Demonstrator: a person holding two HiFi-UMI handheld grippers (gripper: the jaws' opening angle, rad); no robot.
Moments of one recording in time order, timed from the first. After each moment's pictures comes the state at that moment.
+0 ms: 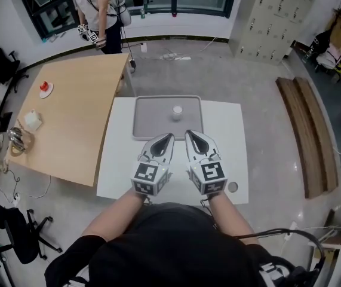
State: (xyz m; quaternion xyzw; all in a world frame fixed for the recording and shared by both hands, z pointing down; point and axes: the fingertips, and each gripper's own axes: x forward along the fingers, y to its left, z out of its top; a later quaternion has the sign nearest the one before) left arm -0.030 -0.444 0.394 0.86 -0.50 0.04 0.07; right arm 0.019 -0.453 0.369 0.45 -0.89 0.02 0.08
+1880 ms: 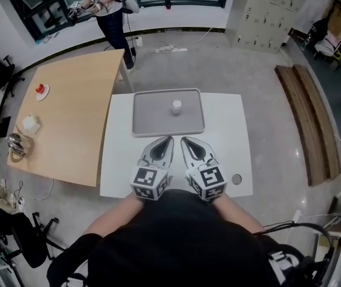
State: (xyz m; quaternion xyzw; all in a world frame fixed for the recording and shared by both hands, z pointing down) left arm -0.034 -0.434 0.394 0.86 -0.49 0.02 0.11; right arm -0.001 -0.430 0.403 0.41 -0.91 0.05 0.07
